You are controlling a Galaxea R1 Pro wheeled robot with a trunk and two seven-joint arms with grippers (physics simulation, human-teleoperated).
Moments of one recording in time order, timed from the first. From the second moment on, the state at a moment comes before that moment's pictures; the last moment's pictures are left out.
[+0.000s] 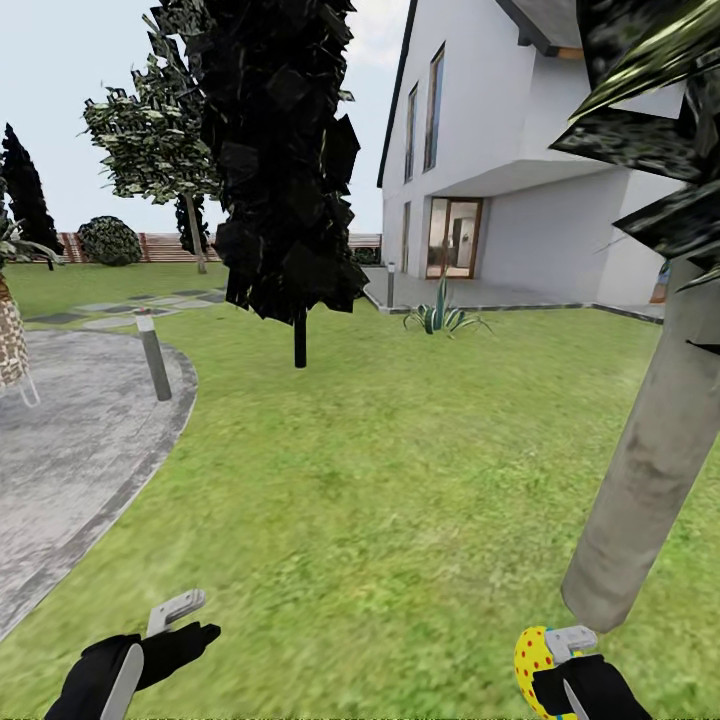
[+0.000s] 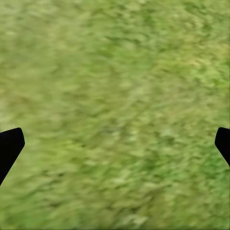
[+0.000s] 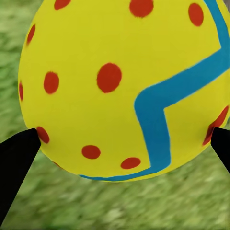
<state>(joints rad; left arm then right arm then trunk) -0.23 0.06 0.28 -1.08 0.22 0.76 -0.07 -0.25 -0.18 0.03 -0.88 0.07 0.69 0.01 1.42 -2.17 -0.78</state>
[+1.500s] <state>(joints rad) -0.23 0.06 0.28 -1.09 0.22 0.76 -0.07 -0.25 -0.18 0.03 -0.88 0.06 0.69 0.02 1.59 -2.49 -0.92</state>
